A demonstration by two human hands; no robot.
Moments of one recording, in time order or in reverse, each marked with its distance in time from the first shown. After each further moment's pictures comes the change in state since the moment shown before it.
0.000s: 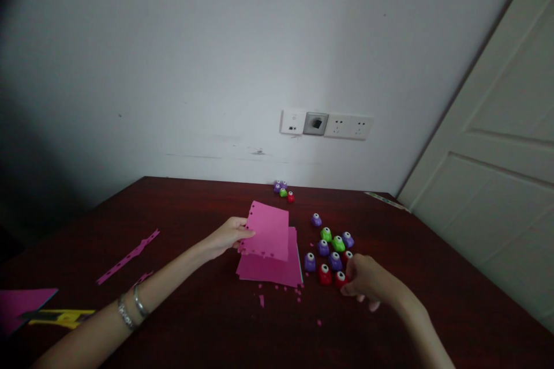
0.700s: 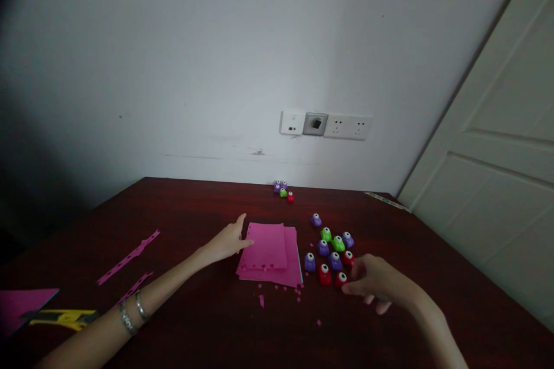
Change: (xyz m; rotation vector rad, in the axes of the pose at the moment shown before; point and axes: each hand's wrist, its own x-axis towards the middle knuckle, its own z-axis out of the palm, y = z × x) left_hand 0.002 -0.019 -0.007 0.634 0.203 0.114; right_hand -0.008 0.009 -0.013 0.039 -0.036 -0.010
